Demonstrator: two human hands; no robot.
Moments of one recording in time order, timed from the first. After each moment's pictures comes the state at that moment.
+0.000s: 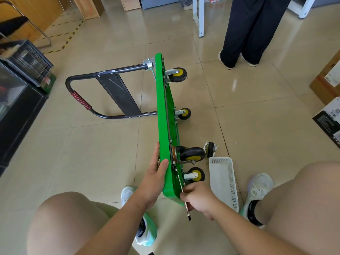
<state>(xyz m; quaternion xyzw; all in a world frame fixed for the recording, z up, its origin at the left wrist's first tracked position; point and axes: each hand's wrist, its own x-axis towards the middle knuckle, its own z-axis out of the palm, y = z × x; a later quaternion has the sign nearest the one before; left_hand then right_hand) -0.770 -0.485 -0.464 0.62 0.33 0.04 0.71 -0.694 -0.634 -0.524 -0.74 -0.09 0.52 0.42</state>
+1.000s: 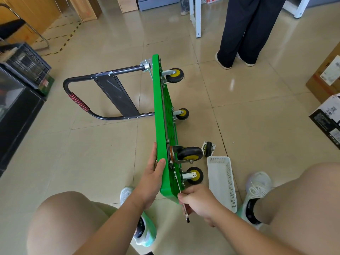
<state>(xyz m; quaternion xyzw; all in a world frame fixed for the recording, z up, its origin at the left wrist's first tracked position) -0.770 -0.485 -0.467 0.62 0.32 0.04 0.71 -0.706 -0.649 -0.501 -0.73 -0.08 0.51 0.45</state>
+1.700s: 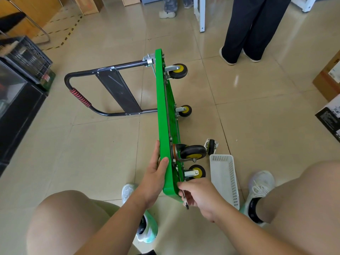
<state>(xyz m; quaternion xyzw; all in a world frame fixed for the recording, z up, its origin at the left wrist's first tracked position) -0.770 -0.486 -0.465 0.61 0.33 0.04 0.72 -0.701 -0.632 -0.489 -0.65 0.04 0.53 0.54</state>
